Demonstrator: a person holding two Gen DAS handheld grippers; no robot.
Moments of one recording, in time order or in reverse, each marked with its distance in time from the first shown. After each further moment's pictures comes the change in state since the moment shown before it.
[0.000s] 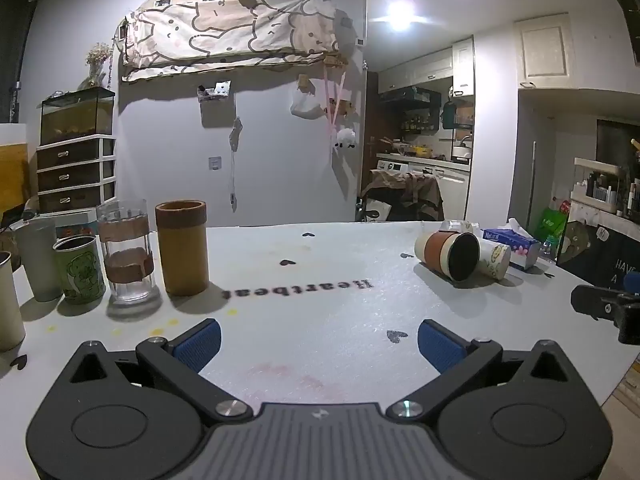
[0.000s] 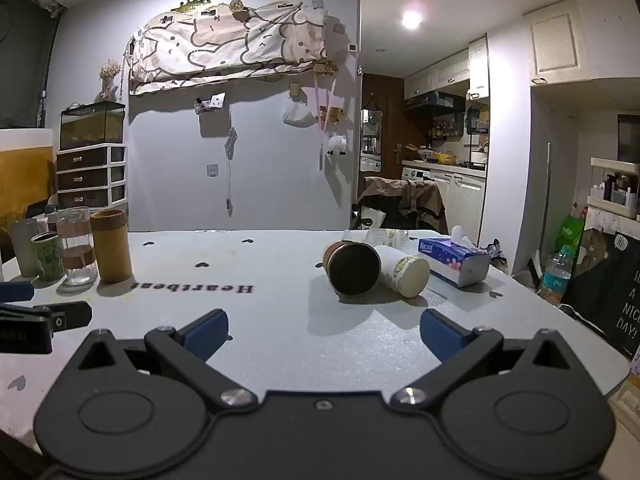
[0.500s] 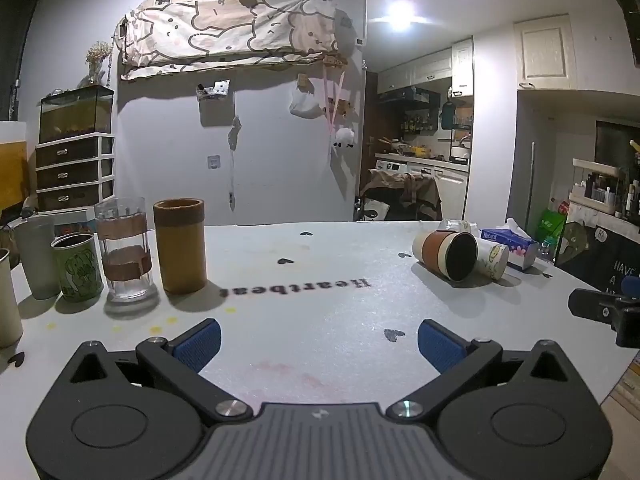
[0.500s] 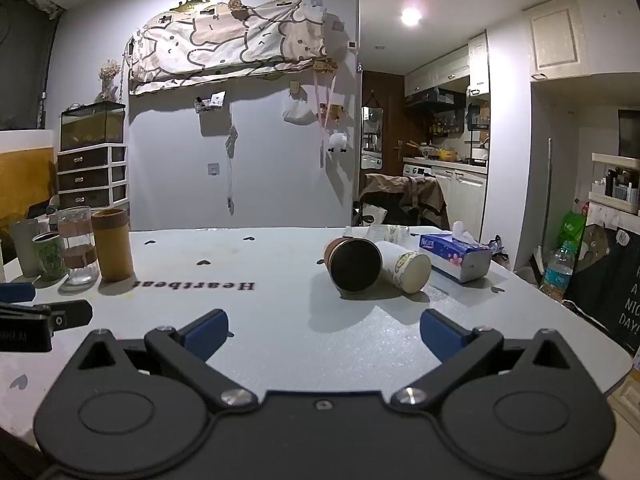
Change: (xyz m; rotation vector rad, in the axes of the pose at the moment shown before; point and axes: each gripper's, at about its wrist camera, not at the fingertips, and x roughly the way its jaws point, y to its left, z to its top) left arm 0.000 0.001 0.000 -0.007 0.002 0.002; right arm 0.003 0.003 -0.004 0.008 0.004 0.002
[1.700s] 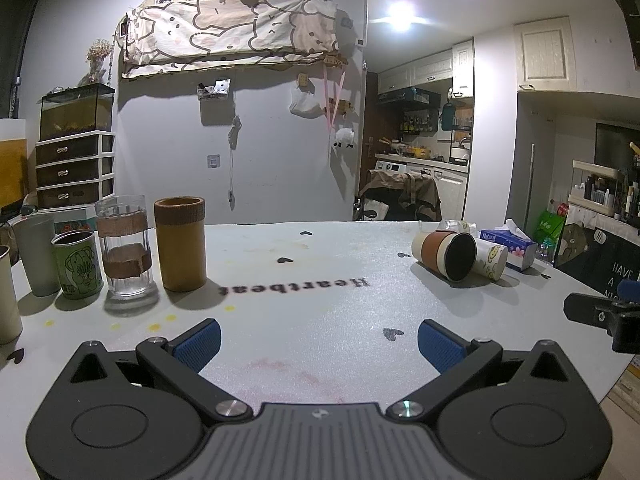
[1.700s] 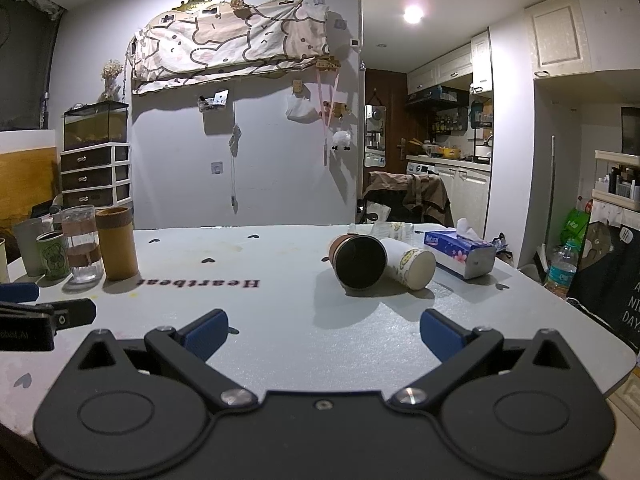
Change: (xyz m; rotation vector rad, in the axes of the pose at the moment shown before) left arm 0.003 -0.003 -0.007 -0.006 0.002 -0.002; right arm -0.002 0.005 0.000 0.005 0.006 0.006
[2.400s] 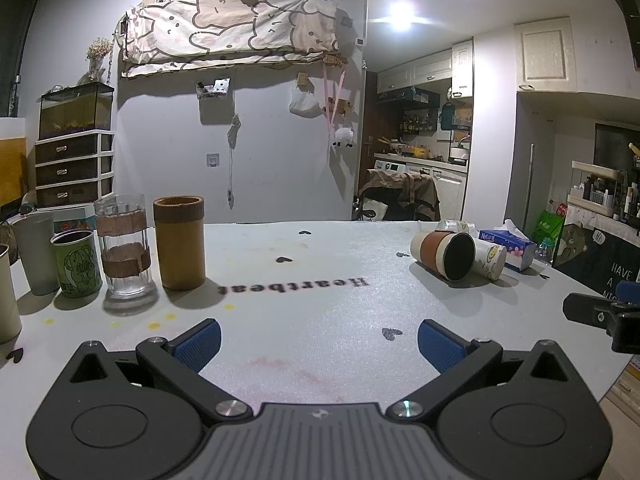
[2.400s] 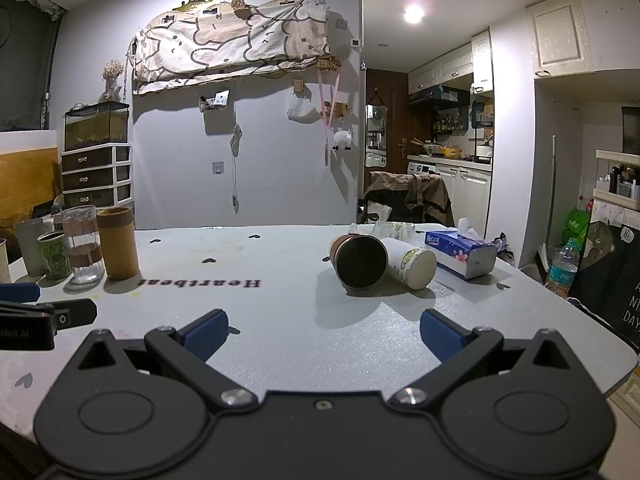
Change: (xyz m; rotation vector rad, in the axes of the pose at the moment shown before) left arm 0.000 0.000 0.001 -0.002 0.000 -0.001; right arm -0.001 -0.002 -0.001 0.001 0.002 0.004
